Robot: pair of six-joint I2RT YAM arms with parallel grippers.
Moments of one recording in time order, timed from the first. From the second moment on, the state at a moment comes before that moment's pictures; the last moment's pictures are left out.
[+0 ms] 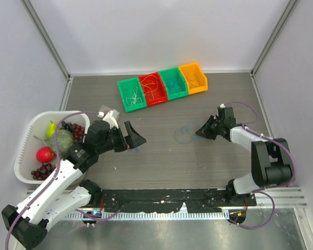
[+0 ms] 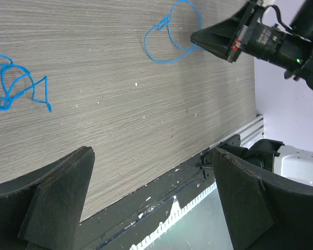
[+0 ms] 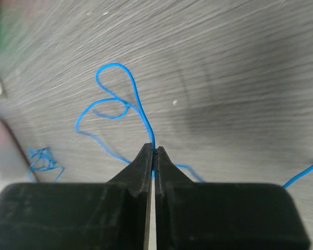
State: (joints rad) left arm -0.59 0.79 0.75 -0.50 0.17 -0.81; right arm 0.12 1.43 0.65 -0.07 -0.37 0.76
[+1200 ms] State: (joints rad) left arm -0.59 0.75 0.74 -0.46 0.23 -0.81; right arm 0.56 1.63 0.88 -0.31 0.23 0.36
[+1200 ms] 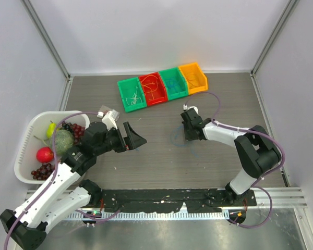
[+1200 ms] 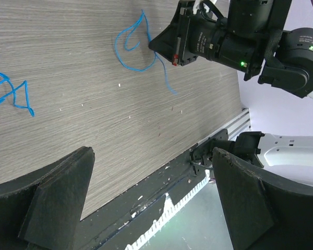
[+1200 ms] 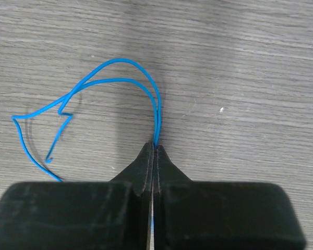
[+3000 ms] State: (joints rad) left arm -0.59 0.69 0.63 -0.49 0.19 -0.85; right arm 0.43 2.54 2.15 -0.01 0.33 -0.02
